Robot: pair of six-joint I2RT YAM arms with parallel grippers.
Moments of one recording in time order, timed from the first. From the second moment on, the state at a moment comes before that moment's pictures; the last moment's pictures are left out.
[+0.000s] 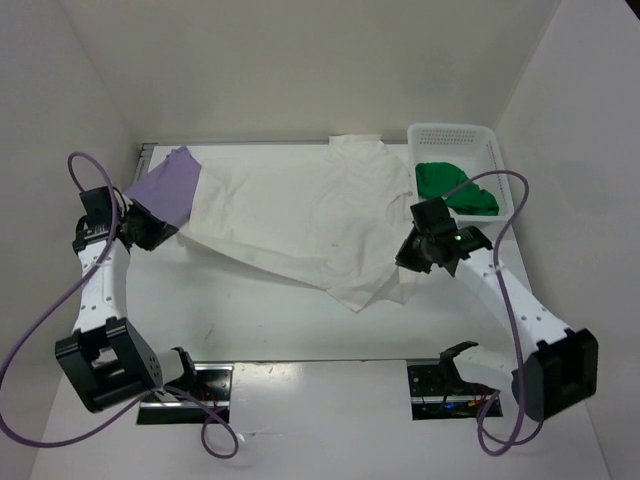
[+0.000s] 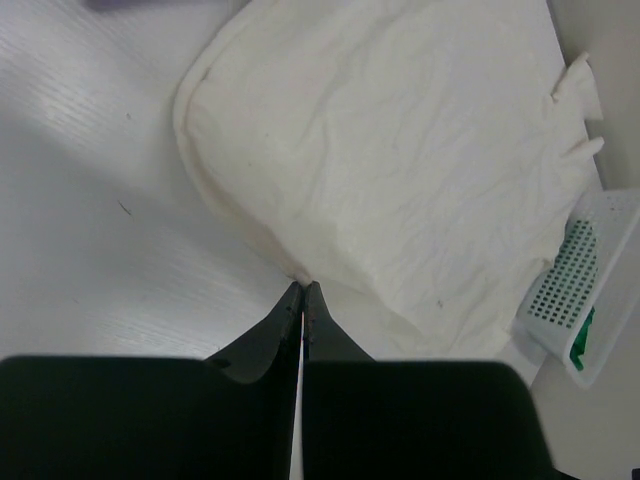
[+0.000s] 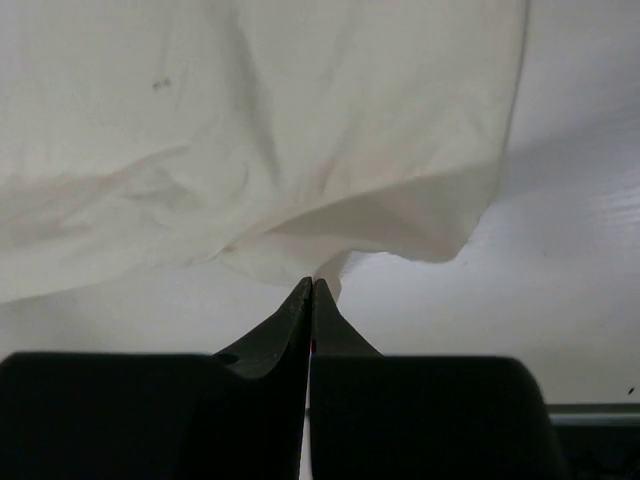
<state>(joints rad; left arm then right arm) 0.43 1.20 1.01 -0.62 0.39 -0.59 0.36 1.08 0.93 -0.83 0.06 0.87</state>
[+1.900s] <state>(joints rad) 0.32 1.42 0.80 -0.35 0.23 -0.64 0.17 1.34 1.07 -0.41 0.13 0.72</state>
